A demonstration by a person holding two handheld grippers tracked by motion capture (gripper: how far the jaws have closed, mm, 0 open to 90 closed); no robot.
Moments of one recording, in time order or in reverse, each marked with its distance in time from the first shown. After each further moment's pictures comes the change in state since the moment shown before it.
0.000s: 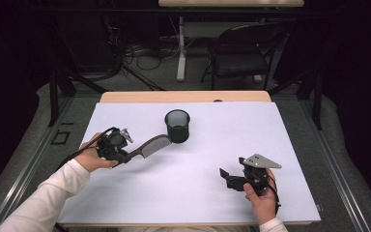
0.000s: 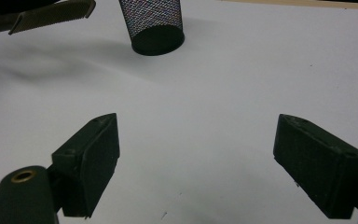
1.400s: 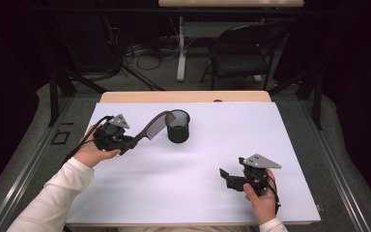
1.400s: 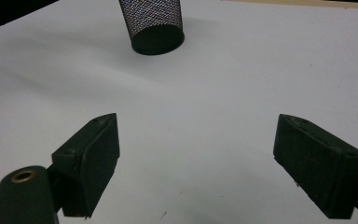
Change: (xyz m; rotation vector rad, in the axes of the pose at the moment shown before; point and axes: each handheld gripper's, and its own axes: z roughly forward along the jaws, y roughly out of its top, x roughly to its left) left arm 0.001 0.013 -0.033 -0.314 0.030 -0.072; right arm 0.000 0.000 0.000 0.006 -0.001 -0.002
